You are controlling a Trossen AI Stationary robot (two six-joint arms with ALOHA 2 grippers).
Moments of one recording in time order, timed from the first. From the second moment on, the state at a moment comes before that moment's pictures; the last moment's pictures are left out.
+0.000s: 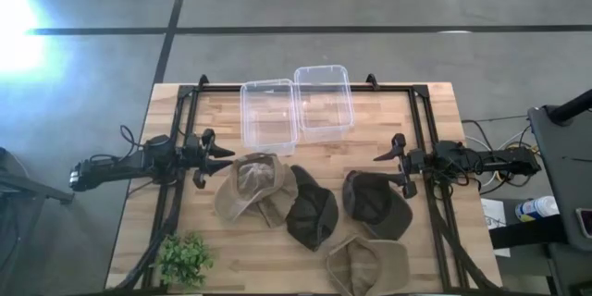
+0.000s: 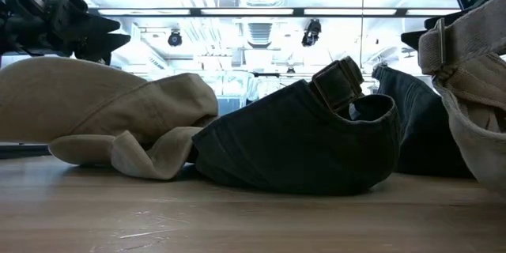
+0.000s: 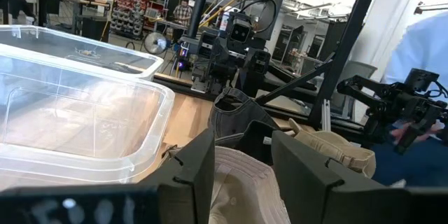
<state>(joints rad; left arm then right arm) 0.13 0.02 0.01 0.04 0.14 -0.27 0.07 0.02 0.01 0.01 -0.03 0.01</state>
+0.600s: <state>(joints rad) 0.13 0.02 0.01 0.04 0.14 -0.27 0.07 0.02 0.01 0.03 0.10 0.89</state>
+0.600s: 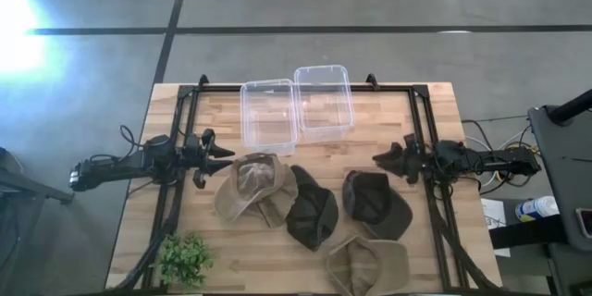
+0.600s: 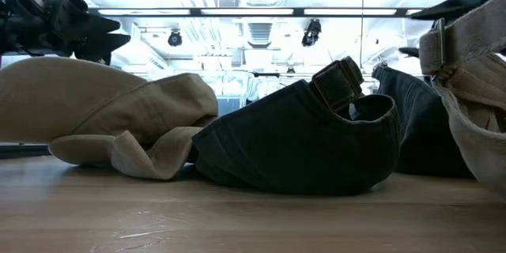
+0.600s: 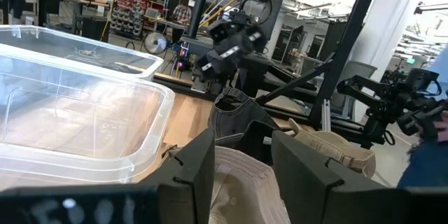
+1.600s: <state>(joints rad) 0.13 0.02 0.01 0.04 0.14 -0.27 0.08 0.87 0.70 -0.89 0.24 0.92</state>
